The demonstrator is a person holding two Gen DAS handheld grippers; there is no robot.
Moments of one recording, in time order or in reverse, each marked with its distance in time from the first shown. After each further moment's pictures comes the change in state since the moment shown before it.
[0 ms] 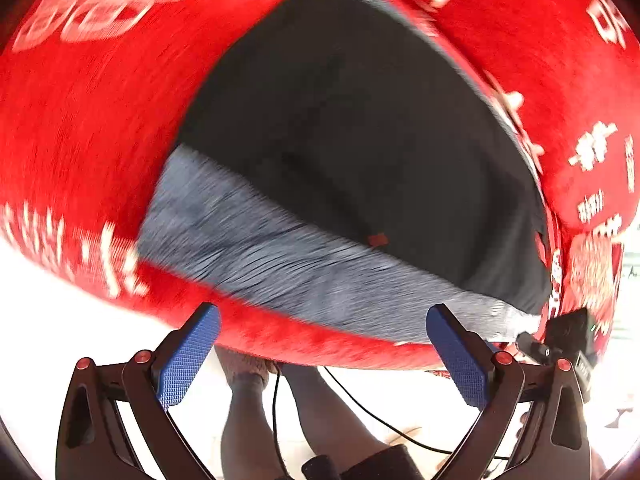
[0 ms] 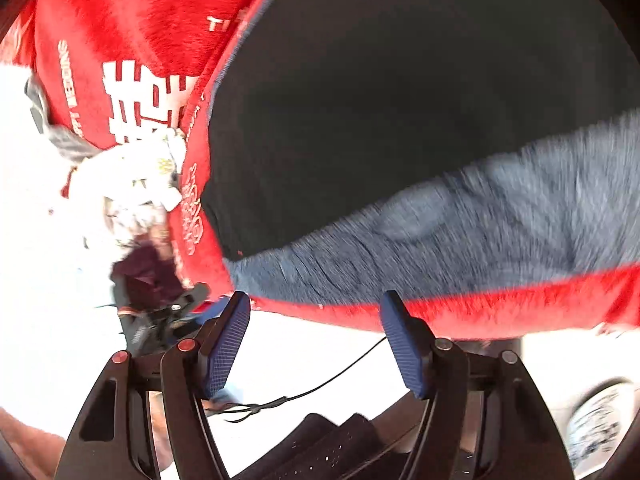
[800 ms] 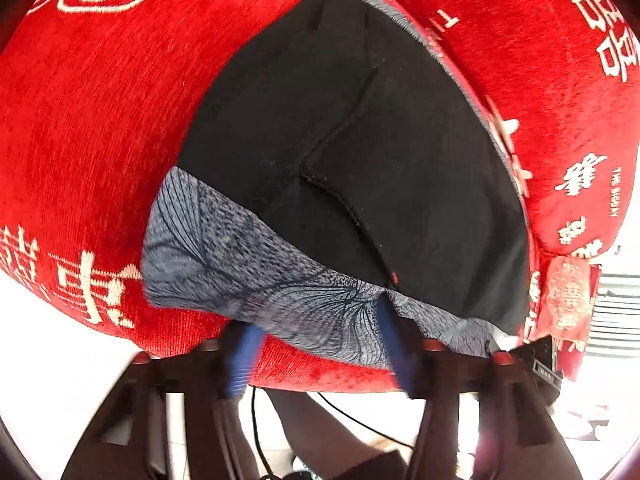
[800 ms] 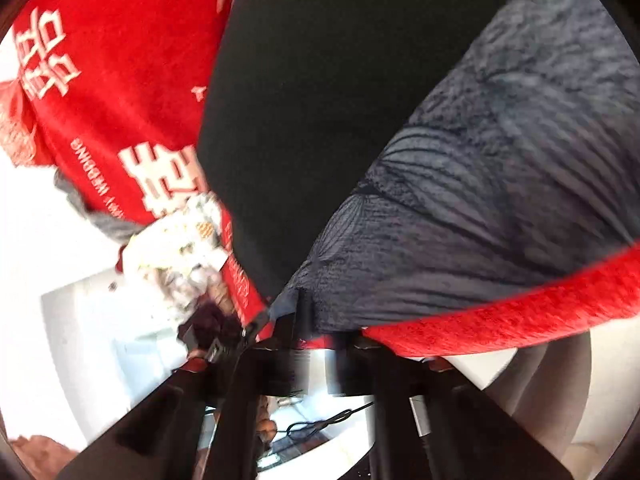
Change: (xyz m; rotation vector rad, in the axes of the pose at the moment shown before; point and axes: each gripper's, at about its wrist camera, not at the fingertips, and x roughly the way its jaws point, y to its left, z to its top) left arm 0.002 0.010 0.020 -0.033 -0.020 -0.105; right arm -0.010 -0.055 -0.005 0.232 -0.145 0.215
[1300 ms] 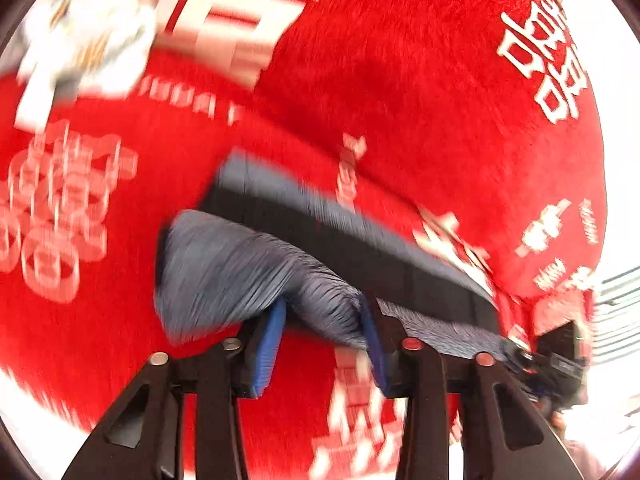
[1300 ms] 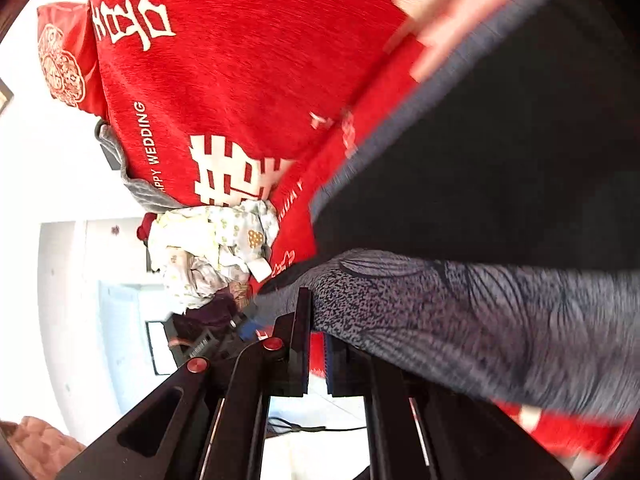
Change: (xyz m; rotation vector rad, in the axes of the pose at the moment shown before) left arm -0.071 -0.124 0.123 0.153 -0.315 0.038; right arm -0.016 0.174 0.112 -0.327 0.041 0.012
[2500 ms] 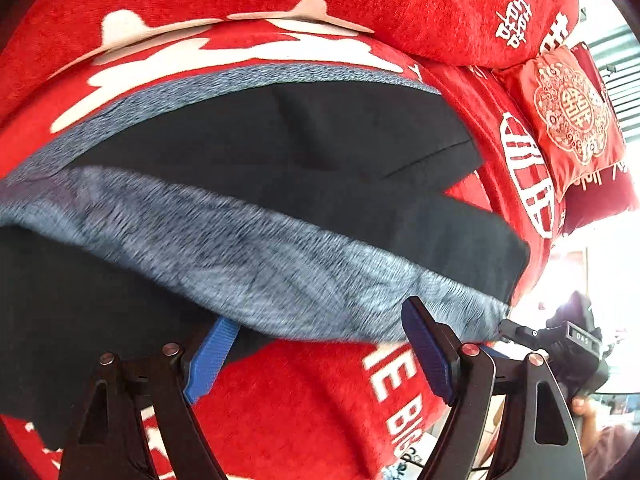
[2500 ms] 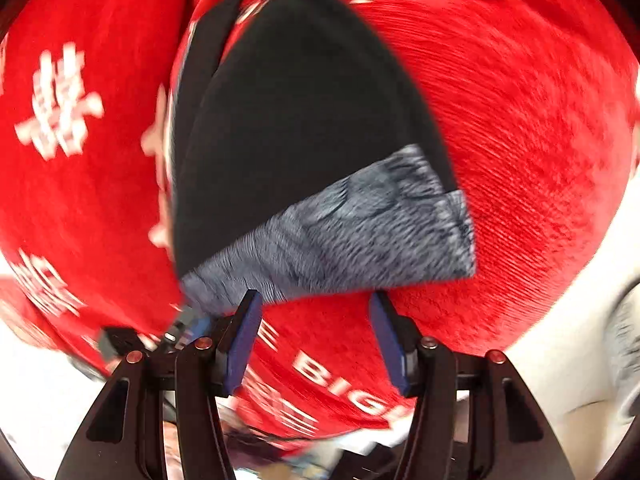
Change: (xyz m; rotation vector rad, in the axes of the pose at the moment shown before) left arm 0.251 -0.330 -0.155 0.576 0.548 -0.054; right arm -0.250 -0.234 -0.078 0.687 -0.415 -0.151
